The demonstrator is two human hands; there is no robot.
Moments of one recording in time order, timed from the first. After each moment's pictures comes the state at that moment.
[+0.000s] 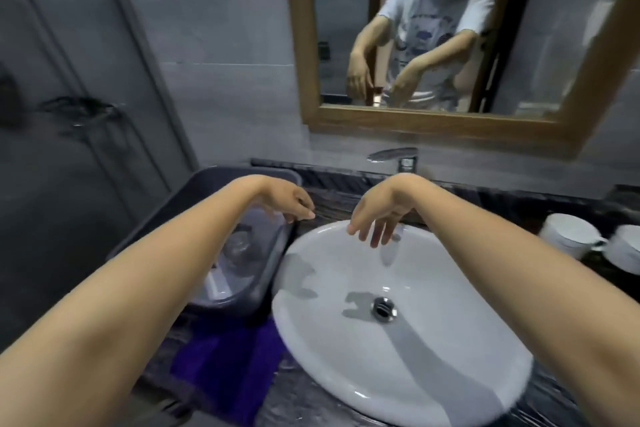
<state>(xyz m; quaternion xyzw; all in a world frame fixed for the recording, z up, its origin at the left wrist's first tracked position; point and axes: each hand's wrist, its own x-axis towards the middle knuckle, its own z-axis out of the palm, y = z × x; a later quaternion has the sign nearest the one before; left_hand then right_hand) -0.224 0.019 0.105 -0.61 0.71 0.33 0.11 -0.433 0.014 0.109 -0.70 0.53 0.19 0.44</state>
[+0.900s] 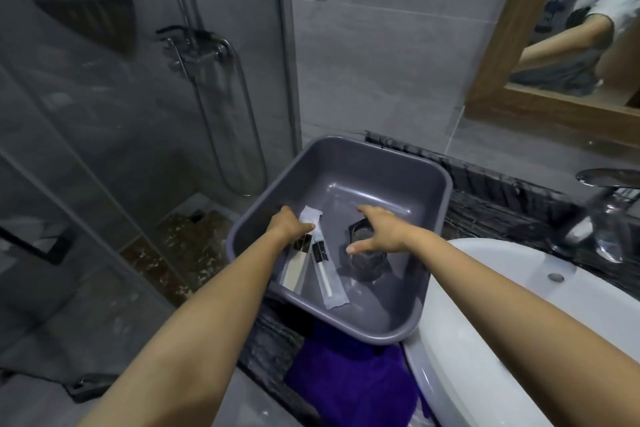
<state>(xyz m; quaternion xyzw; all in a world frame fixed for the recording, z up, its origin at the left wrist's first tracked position) -0.006 0.014 -0.058 -0.83 0.42 0.32 -0.18 -0.210 -0.023 -0.007 -0.83 0.47 0.07 0.31</state>
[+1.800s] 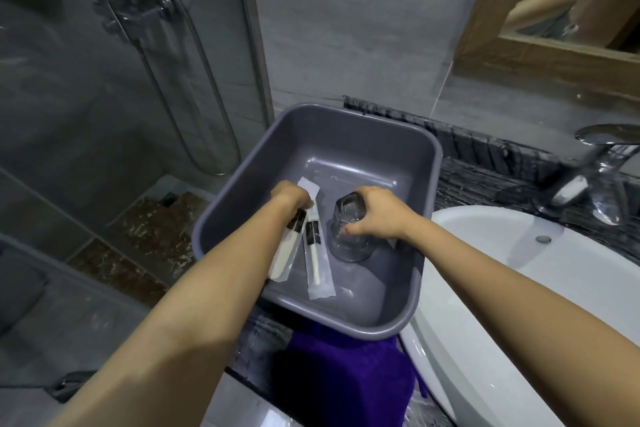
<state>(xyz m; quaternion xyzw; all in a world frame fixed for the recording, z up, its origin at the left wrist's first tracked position) -0.037 -0.038 -0.070 -0.83 0.31 0.40 -0.23 -0.219 -0.022 -0.019 -0.80 0.52 -0.03 0.30</state>
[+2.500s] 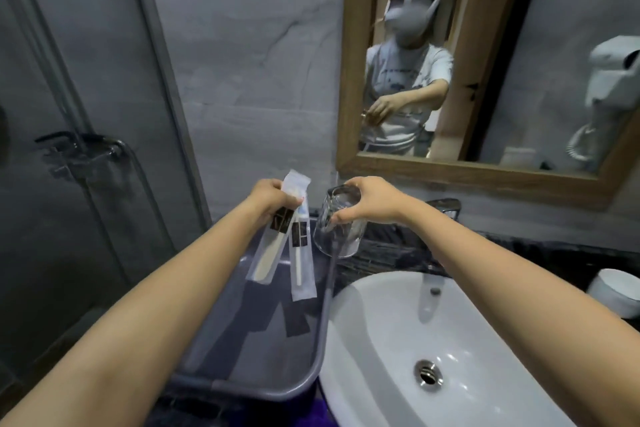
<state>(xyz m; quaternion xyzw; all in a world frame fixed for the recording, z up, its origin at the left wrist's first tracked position) -0.141 -0.041 0.132 -0.62 0.51 0.43 -0.41 -0.340 0.000 0.173 -0.79 0.56 -0.16 0.21</state>
